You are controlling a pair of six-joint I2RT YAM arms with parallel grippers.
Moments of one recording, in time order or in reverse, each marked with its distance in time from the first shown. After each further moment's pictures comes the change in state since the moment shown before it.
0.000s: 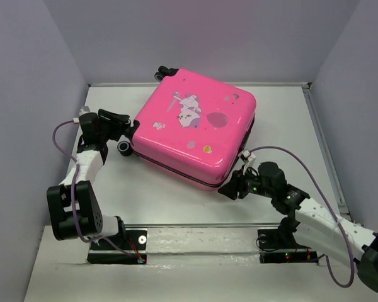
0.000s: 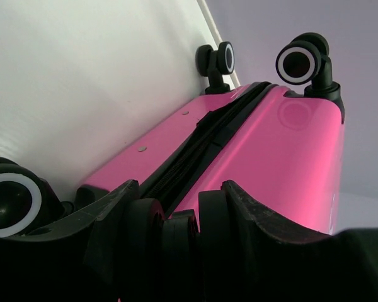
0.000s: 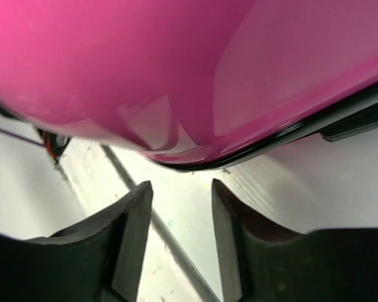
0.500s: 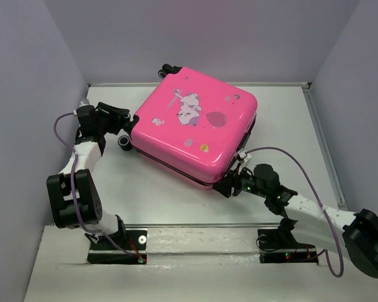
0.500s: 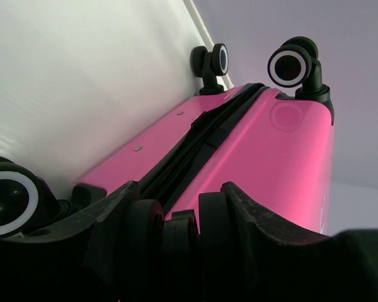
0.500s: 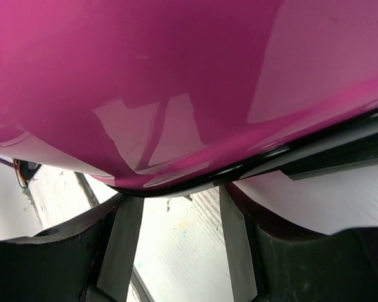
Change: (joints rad) left arm 0.032 0.121 0.108 0.001 0.097 0.012; right arm 0.023 0.203 -0.110 0.405 0.102 -0.042
